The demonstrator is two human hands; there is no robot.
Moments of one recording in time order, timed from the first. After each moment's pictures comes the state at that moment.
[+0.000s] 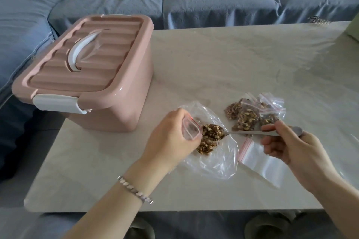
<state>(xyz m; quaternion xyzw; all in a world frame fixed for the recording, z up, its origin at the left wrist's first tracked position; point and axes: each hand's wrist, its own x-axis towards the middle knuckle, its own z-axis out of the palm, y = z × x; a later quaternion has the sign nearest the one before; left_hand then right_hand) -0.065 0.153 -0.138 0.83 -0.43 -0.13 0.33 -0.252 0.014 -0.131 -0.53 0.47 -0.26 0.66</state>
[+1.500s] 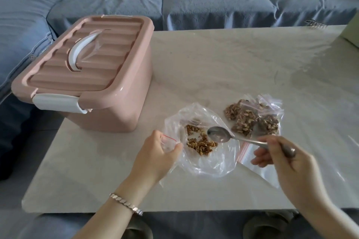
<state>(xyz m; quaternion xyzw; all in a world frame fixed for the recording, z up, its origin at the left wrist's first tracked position) -0.057 0.183 -0.178 0.89 -0.24 -0.24 0.31 -0.262 0.048 -0.145 -0.73 0.33 -0.34 0.50</state>
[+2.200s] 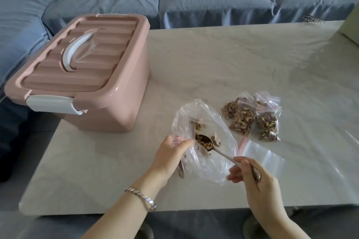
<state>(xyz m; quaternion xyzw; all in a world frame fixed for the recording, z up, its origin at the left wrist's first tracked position) -0.075 0.155 -0.186 0.76 -0.11 -0.43 0.48 -0.256 0.082 -0.209 -0.69 0.41 -0.30 0.51</state>
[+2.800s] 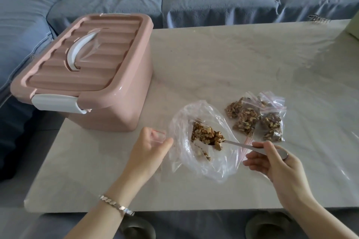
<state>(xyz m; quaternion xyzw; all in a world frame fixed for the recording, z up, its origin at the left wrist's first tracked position) -0.047 0.188 -0.174 0.84 -0.16 -0.29 0.43 -0.254 0.047 -0.171 -0.49 0.46 -0.30 0.68</state>
